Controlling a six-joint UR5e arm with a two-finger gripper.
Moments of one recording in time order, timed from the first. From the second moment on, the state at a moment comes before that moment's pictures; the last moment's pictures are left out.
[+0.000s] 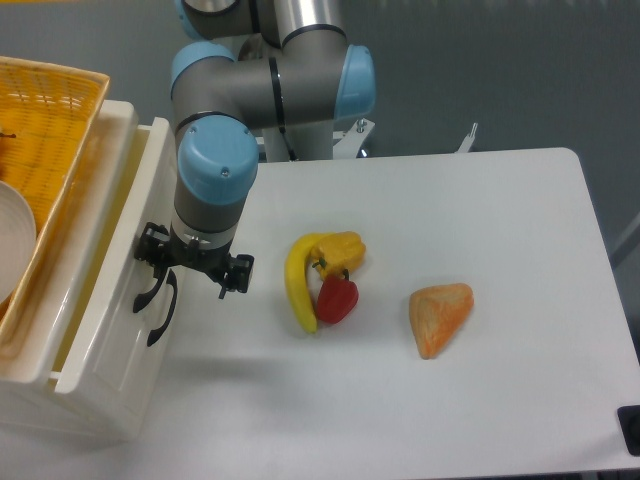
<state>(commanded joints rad) 2.20 -1.88 -1.50 -1.34 1.27 0.39</state>
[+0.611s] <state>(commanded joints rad) 2.24 -1.88 -1.50 -1.34 1.27 0.43</state>
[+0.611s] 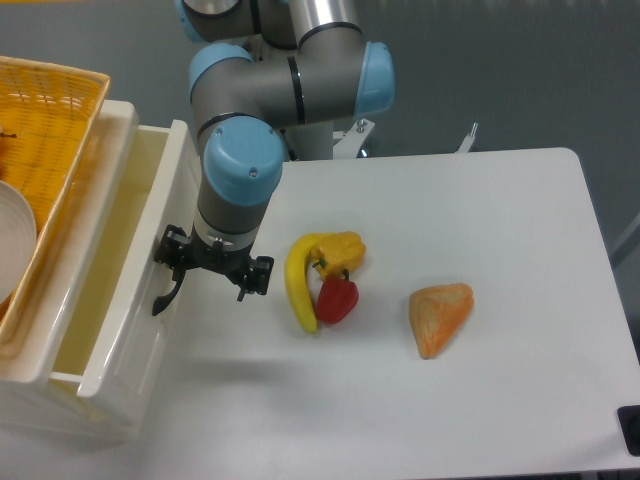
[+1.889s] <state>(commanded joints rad) 2.32 -1.90 -1.48 -1.35 1.27 0.47</state>
